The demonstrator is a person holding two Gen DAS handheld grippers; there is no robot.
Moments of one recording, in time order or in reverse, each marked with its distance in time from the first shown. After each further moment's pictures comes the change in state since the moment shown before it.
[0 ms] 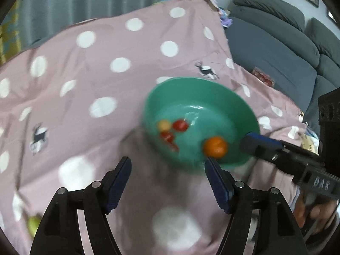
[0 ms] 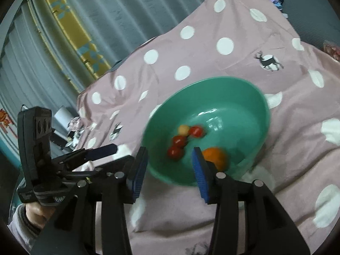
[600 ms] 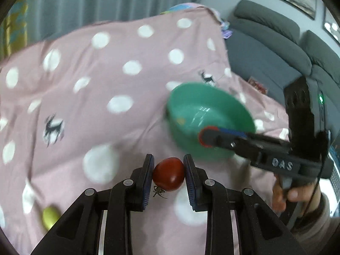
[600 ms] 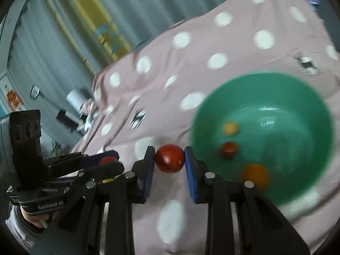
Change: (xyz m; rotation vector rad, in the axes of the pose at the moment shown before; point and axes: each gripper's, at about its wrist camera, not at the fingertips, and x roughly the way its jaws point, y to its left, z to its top) left arm -0.032 0.032 -0.009 -0.010 -0.047 -0.072; right arm 0.048 0.044 0.010 -0.070 0.068 0.072
